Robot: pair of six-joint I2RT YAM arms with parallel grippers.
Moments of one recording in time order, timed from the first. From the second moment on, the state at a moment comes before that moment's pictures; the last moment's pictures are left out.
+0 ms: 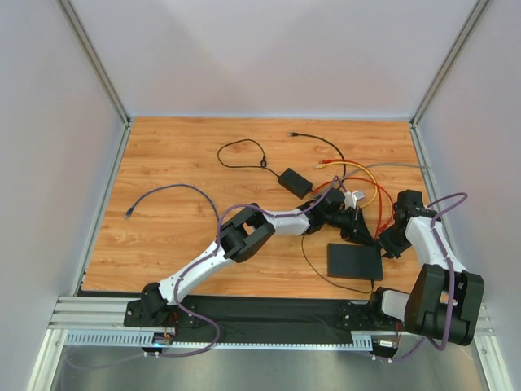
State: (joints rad) left arm -1.02 2.77 2.07 0.40 0.74 -1.26; right arm -0.22 1.23 0.67 -0.84 0.12 0.77
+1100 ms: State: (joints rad) left arm -0.99 2.67 1.76 0.75 0.49 -1.40; right arm -0.17 1.28 0.69 -0.69 0.06 0.80
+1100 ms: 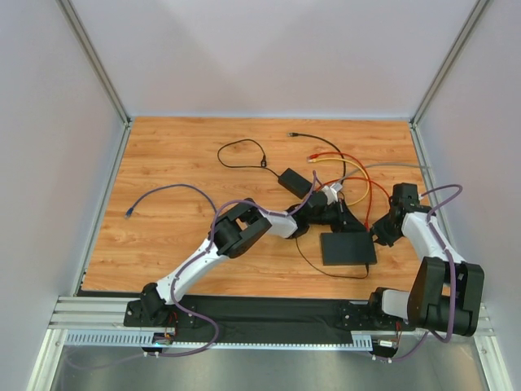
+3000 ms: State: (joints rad) left arm -1.05 2.45 1.62 0.33 0.52 -1.02; right arm -0.09 1.16 0.66 -0.89 0.11 0.79
